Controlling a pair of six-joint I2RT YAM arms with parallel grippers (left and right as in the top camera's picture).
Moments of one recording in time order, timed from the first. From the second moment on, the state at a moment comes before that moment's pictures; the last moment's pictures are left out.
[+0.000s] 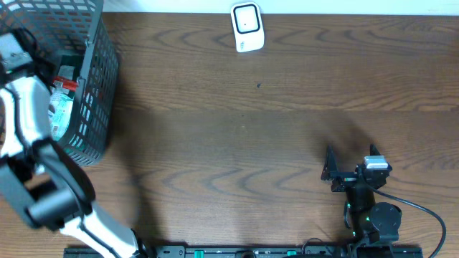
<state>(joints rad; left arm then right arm) 0.48 1.91 1.58 -0.51 -0.29 -0.75 0.04 0.01 0.01 -0.07 -0.01 0.04</state>
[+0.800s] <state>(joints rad) -0.12 1.31 1.54 -1.12 0.08 -0.54 0.04 0.01 0.01 -0.07 -0.01 0.04</state>
